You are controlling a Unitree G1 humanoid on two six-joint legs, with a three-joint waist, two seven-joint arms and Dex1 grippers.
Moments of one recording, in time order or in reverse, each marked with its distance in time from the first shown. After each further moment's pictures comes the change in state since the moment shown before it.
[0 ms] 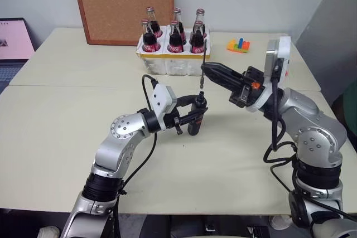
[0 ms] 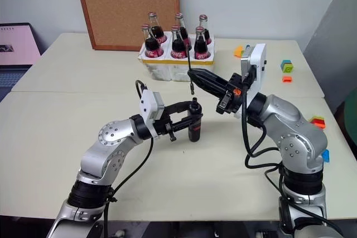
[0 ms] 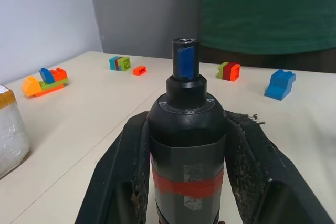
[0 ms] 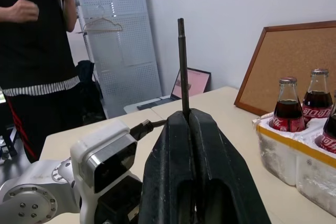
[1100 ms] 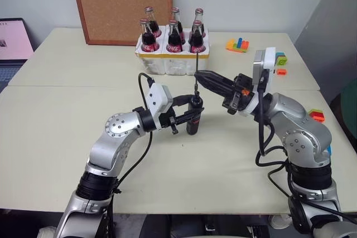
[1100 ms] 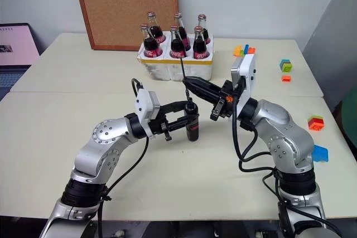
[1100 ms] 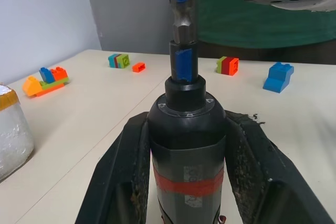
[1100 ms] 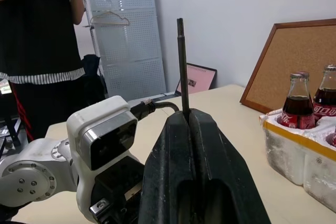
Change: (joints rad) left arm -0.005 0.047 0.007 0.005 -0.018 -0.010 -0.016; right arm 0.017 0.001 0.087 0.060 -0.074 -0.117 0.067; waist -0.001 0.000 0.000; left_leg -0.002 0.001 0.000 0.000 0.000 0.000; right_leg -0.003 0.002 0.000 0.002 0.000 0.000
